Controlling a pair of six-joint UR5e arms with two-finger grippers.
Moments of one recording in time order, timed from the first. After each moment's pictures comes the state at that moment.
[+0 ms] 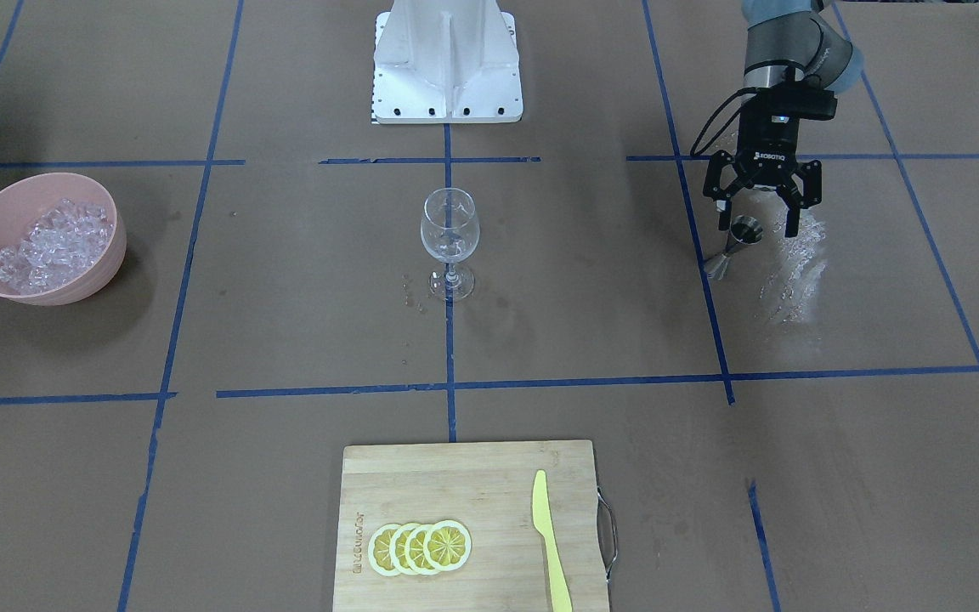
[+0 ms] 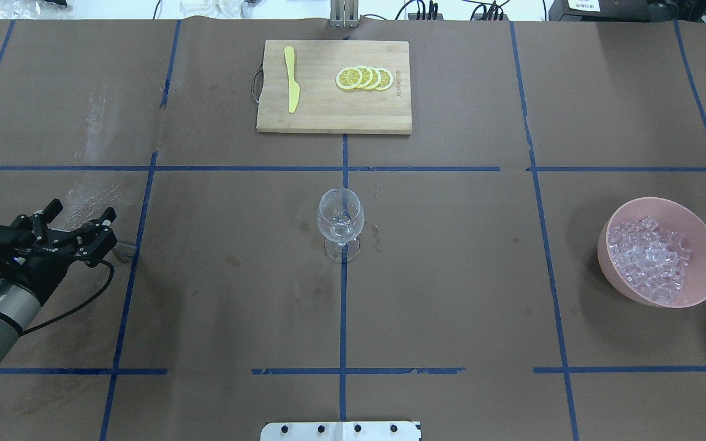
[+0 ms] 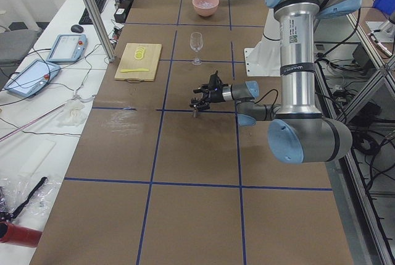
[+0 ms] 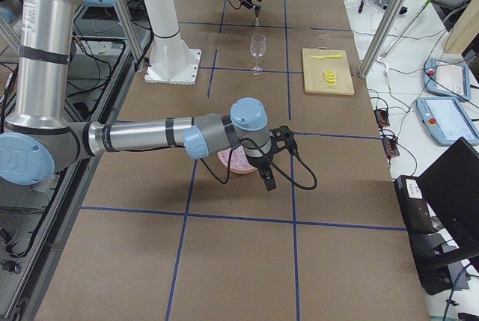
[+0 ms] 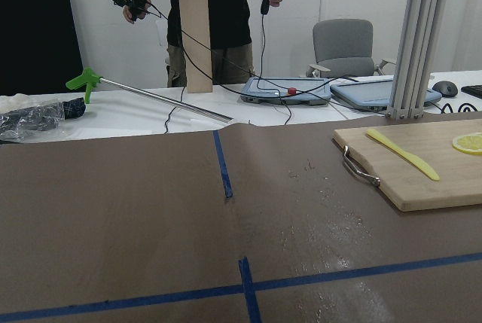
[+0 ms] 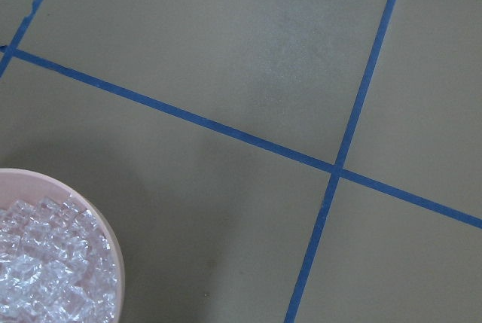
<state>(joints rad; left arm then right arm) -0.20 -1.40 -1.78 -2.77 -0.61 -1.07 1.49 -1.75 1.87 -1.32 2.32 -0.03</state>
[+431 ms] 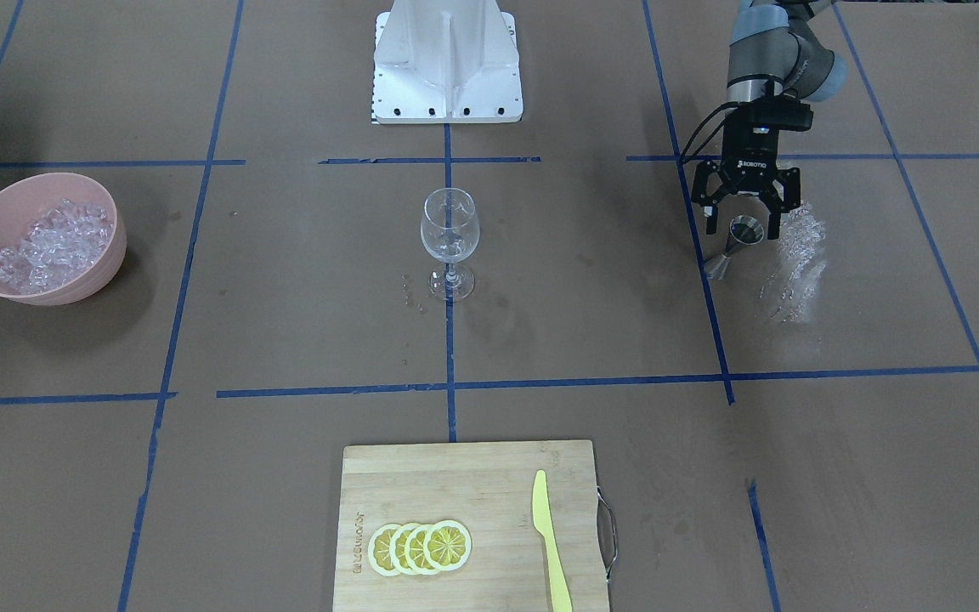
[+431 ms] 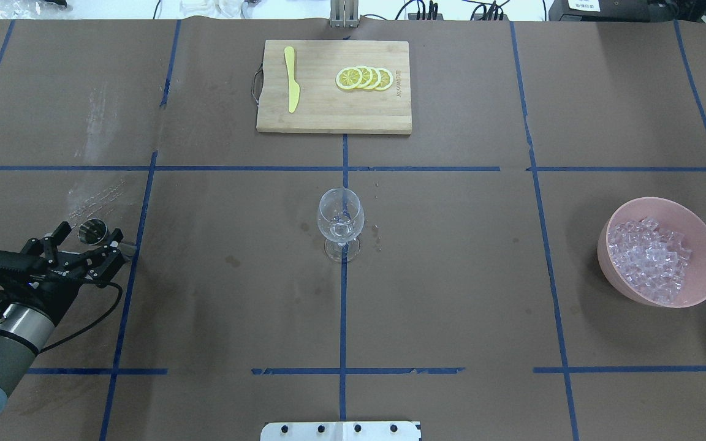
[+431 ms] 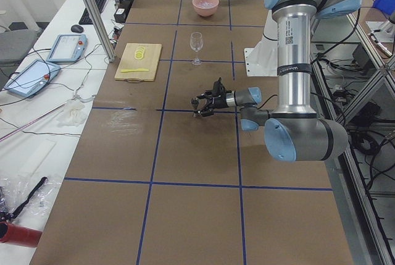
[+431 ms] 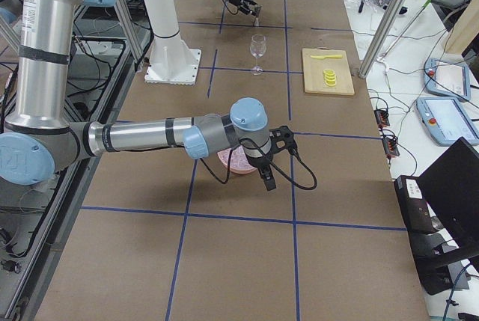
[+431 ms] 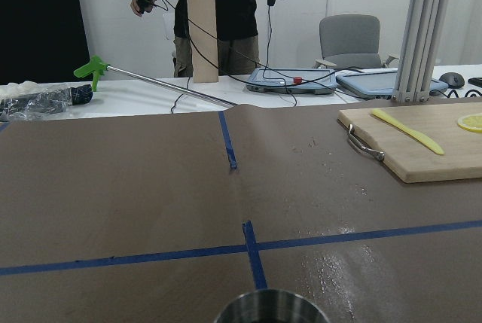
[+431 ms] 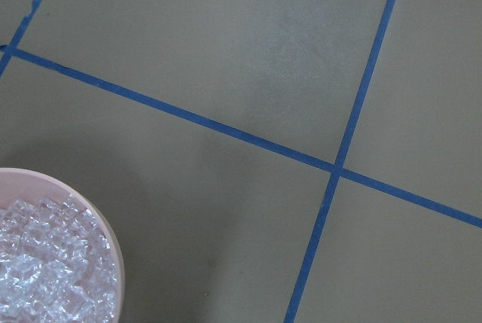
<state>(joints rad) -0.15 -1.43 -1.69 -2.77 -0.57 -1.15 1.49 -1.75 1.87 -1.32 2.32 -0.03</state>
